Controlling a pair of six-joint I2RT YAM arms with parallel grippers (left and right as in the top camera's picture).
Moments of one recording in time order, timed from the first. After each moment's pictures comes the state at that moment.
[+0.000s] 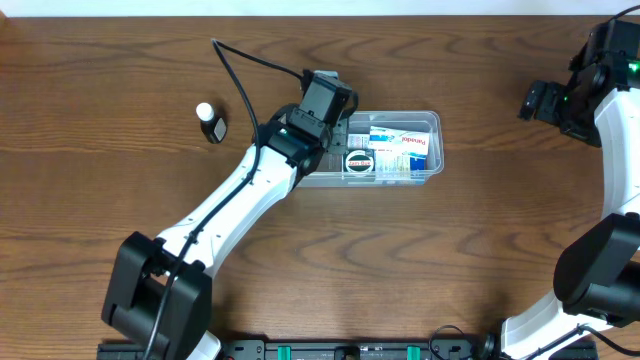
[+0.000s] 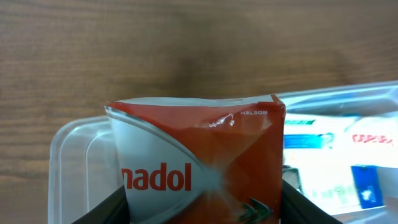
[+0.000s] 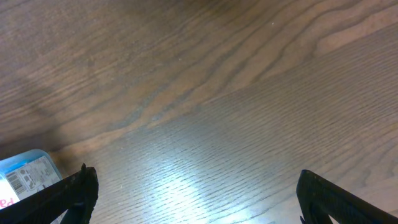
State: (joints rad) left arm -0.56 1.73 1.32 -0.53 -0.17 -0.41; right arm -0.25 1.83 1.66 -1.07 0.05 0.19
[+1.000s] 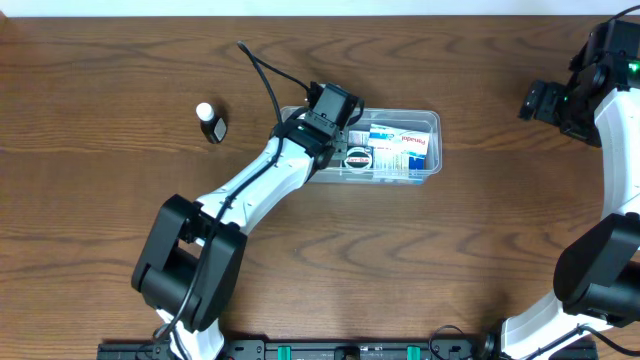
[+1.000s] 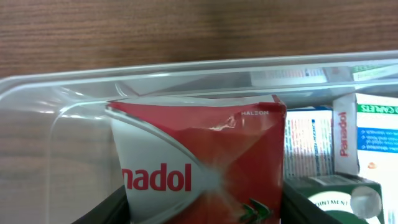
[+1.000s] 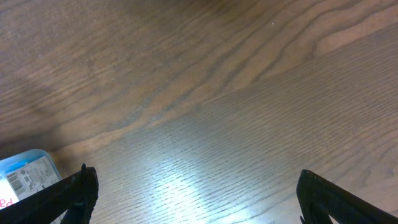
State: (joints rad) left arm -0.56 1.89 1.32 -0.47 -0.22 -0.41; right arm -0.25 1.83 1.66 -1.07 0.05 0.19
